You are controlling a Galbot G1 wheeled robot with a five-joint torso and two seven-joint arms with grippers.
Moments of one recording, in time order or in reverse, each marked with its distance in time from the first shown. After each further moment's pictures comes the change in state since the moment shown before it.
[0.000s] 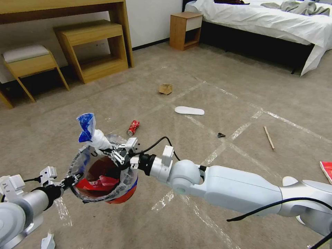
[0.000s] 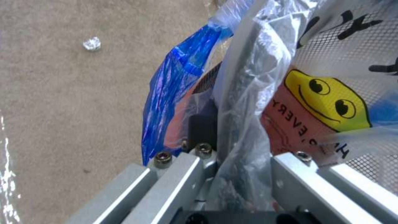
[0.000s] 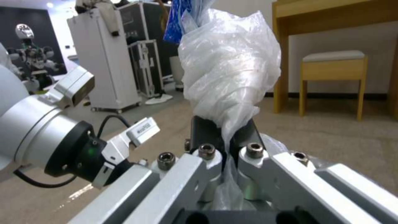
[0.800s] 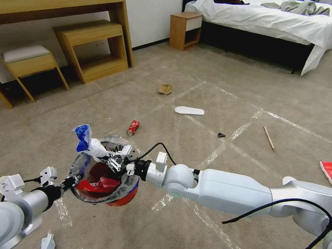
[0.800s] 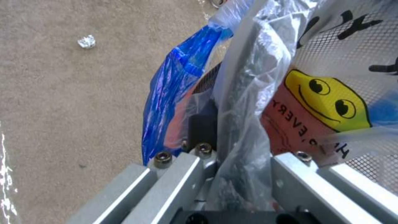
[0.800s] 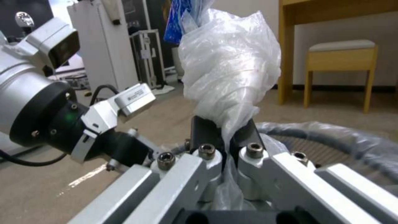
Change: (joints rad) left arm 0.014 0.007 -0.009 -0.049 -0.045 0.000 -0.047; right arm -0.017 0.060 -0.039 -0.078 -0.043 0.015 -0.005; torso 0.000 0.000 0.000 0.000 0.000
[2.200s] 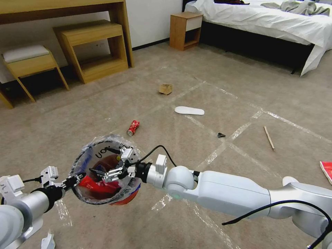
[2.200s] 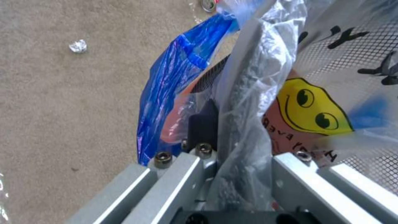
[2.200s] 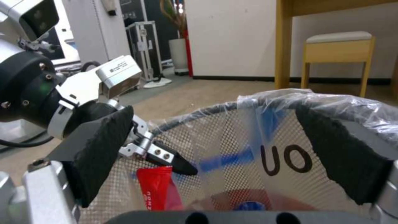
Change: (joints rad) left arm 0.012 -0.018 -0.010 -0.030 0.018 -0.001 0.022; right arm -0.016 -0.013 0.007 -0.018 -0.016 -0.012 -0.014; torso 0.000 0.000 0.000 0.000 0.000
